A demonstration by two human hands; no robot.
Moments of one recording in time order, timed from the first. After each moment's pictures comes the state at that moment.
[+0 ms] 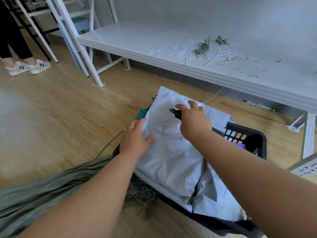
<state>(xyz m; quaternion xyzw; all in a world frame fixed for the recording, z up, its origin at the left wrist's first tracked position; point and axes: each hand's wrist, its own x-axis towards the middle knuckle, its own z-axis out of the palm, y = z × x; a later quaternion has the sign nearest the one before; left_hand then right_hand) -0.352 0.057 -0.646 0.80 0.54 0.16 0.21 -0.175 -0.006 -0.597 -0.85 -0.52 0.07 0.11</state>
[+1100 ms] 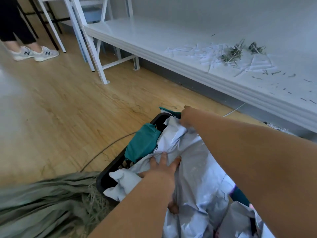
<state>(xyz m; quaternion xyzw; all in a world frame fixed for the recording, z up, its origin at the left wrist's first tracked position) -0.274 0.070 -0.678 0.80 0.47 -0.28 0.24 -0.117 0.189 -0.651 -0.76 -0.61 0.13 -0.20</state>
